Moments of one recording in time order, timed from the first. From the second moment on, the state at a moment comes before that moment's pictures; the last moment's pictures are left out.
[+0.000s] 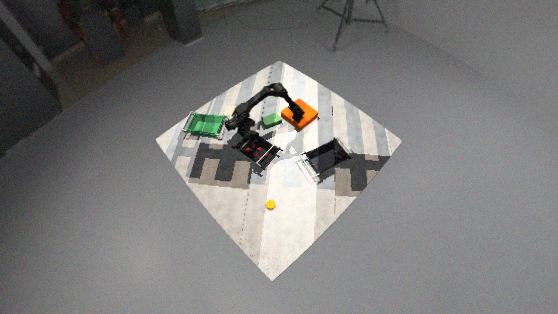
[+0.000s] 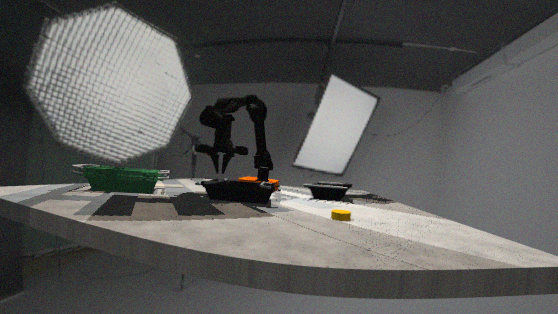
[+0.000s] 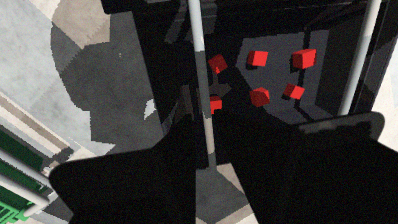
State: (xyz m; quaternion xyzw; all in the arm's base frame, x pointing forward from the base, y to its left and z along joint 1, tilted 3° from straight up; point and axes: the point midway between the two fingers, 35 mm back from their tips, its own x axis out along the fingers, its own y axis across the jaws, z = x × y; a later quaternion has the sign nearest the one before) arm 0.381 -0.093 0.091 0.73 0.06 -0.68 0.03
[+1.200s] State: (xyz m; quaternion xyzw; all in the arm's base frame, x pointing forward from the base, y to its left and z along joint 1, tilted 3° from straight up) arm 0.381 -0.093 0.091 0.73 0.06 -0.68 0.03
